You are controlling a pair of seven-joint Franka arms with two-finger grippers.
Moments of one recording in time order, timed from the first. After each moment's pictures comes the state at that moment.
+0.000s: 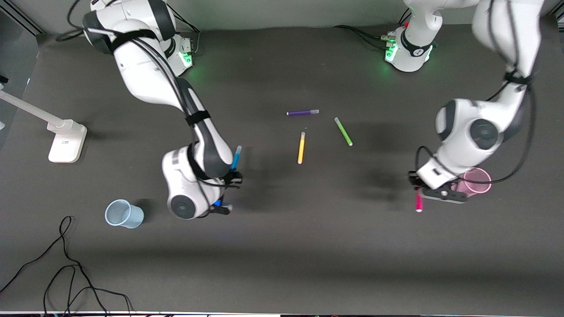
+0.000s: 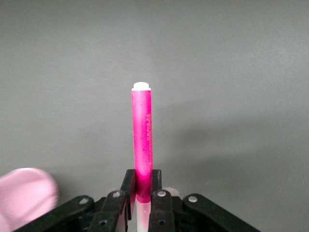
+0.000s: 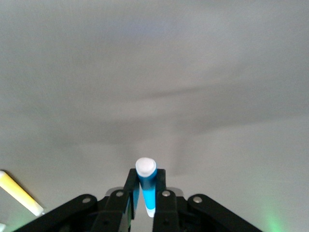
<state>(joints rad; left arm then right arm) 0.00 0.28 -0.09 -2.04 0.04 2.41 0.13 0.52 0.83 -0.24 -1.27 0.43 1.62 0.44</state>
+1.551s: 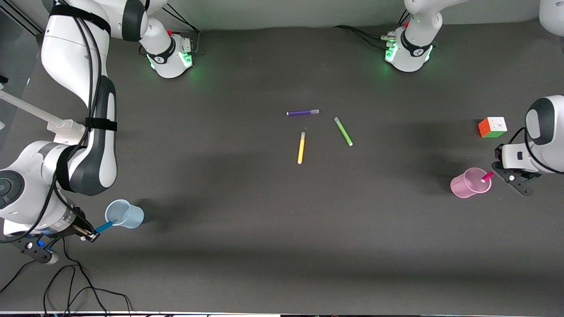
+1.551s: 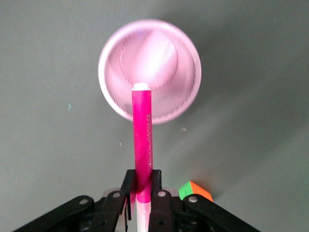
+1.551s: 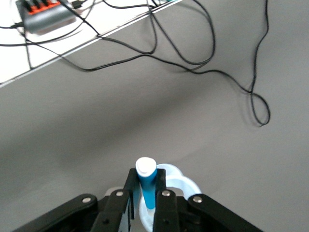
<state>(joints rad) 0.30 0.33 -0.09 -1.92 0.33 2.01 0.88 0.51 0.74 -0.76 -1.37 0.30 2.09 0.33</state>
